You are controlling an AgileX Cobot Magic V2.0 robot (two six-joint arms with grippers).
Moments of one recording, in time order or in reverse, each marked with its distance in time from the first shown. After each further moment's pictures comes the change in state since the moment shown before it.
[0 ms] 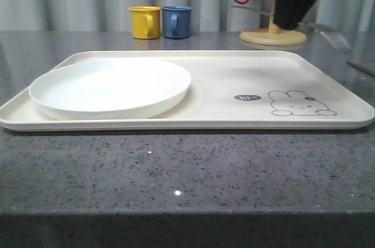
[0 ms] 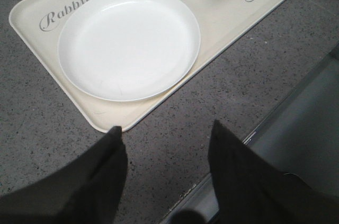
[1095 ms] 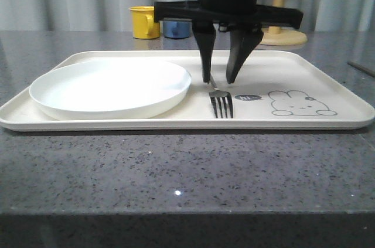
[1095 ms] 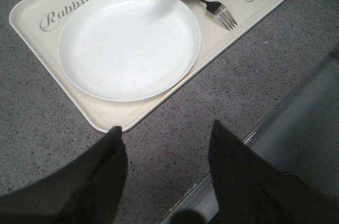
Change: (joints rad) left arm 0.000 0.000 0.000 0.000 0.000 0.000; right arm 0.092 0.239 -0.129 -0.039 -0.058 0.425
